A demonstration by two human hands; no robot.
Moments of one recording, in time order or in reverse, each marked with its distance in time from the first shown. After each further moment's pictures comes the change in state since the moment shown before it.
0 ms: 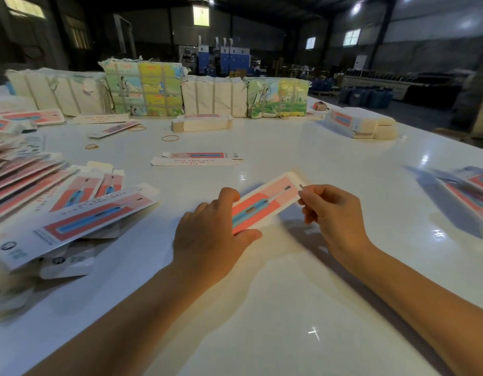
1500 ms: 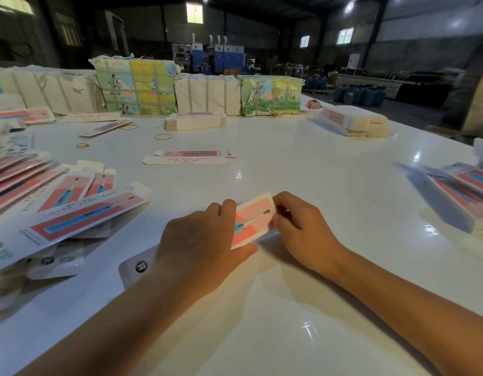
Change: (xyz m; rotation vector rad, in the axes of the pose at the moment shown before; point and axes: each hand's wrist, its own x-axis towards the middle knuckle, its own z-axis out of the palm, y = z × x) left_hand -0.010 0.011 -0.018 0.393 -0.068 0.162; right_hand -0.027 -0.011 0.016 -0.584 -0.384 -0.310
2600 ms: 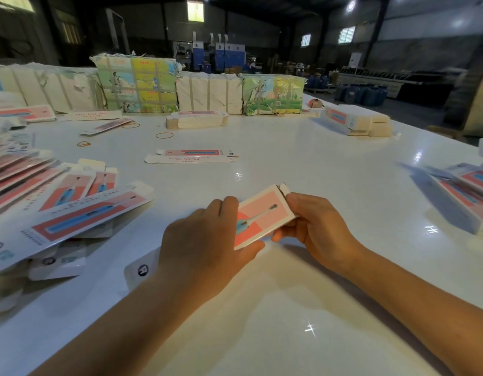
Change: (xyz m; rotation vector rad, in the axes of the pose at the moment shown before) left_hand -0.006 0.001 -0.004 -0.144 0.081 -0.014; right_hand 0.004 -0.001 -0.007 0.818 -0.071 0.256
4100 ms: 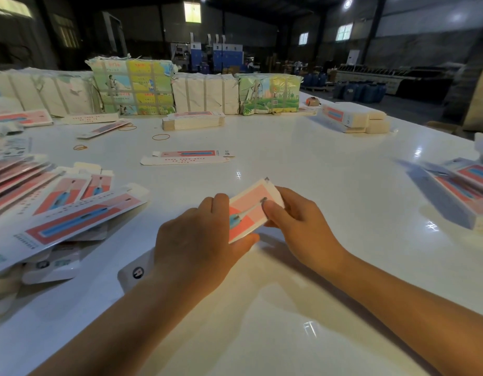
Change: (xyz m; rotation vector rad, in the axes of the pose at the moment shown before) left_hand 0.004 0.009 -0.003 0.025 0.044 -0.087; right_hand -0.011 0.003 0.011 -0.477 0.114 -0.171
